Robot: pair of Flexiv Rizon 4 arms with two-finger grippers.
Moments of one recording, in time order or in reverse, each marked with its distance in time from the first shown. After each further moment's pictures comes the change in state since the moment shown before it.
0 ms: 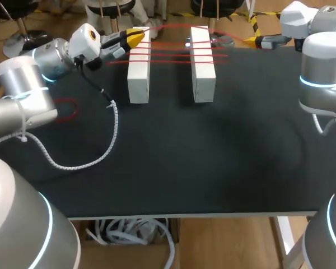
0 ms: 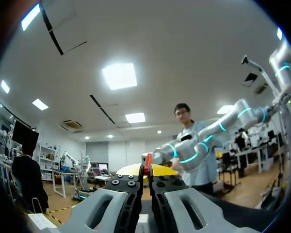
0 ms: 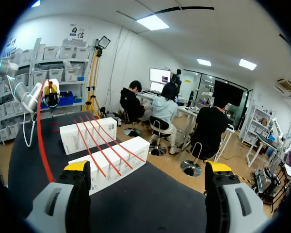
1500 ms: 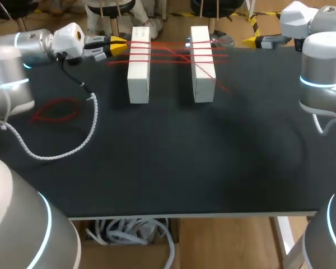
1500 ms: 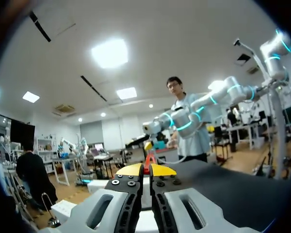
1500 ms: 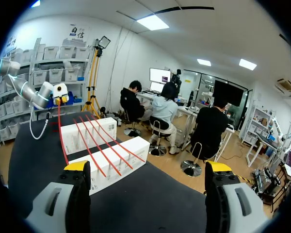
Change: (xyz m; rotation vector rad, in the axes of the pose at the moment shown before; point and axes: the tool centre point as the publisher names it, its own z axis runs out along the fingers) left arm -0.042 0.037 -0.074 -0.205 0.084 0.076; right arm 0.000 0.000 0.000 0.000 0.000 0.000
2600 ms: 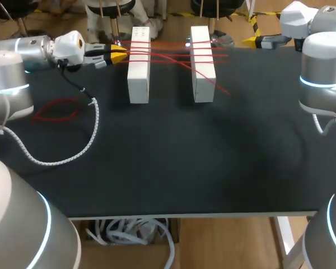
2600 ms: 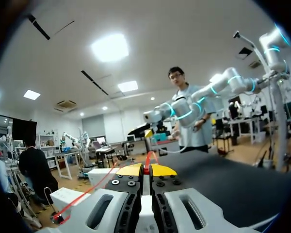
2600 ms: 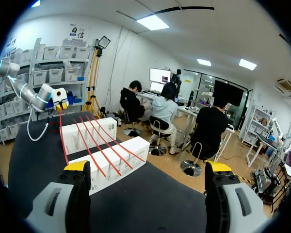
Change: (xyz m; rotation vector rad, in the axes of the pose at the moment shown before) left arm 0.006 0.032 -0.010 -0.104 -0.004 -0.012; right arm 0.000 0.000 0.000 0.000 0.000 0.000
